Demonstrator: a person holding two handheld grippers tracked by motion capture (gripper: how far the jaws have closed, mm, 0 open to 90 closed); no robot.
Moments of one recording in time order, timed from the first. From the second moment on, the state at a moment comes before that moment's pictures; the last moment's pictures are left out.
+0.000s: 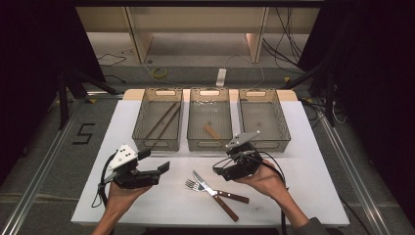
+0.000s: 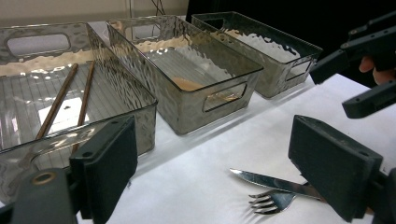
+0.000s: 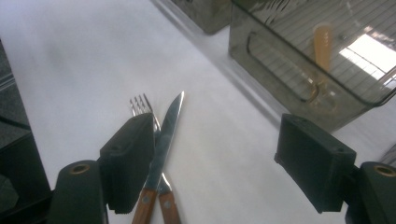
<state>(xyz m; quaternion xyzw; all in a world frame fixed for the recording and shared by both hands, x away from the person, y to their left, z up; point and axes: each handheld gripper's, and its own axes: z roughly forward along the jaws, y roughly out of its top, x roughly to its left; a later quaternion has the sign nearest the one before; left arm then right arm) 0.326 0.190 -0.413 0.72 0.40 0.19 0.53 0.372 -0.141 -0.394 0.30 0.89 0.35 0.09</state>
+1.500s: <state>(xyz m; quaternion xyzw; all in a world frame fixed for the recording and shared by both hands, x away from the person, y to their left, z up) 0.325 0.188 -0.414 0.72 0.40 0.20 0.53 0.324 -0.125 -0.439 0.25 0.94 0.24 0.01</state>
